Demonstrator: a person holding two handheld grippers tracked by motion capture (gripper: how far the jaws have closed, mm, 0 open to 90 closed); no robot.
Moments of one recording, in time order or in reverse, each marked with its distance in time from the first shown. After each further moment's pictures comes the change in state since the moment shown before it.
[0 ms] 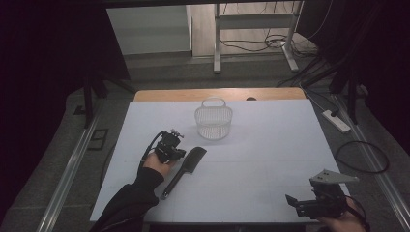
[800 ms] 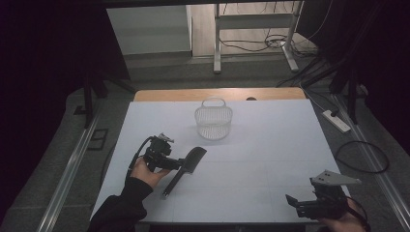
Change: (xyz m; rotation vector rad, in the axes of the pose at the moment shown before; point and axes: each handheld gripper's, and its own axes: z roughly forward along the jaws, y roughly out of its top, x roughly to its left) left arm -0.010 -0.030 -0.039 -0.078 -0.012 -0.010; right arm 0.002 -0.001 -0.003 -0.032 -0.002 -0.017
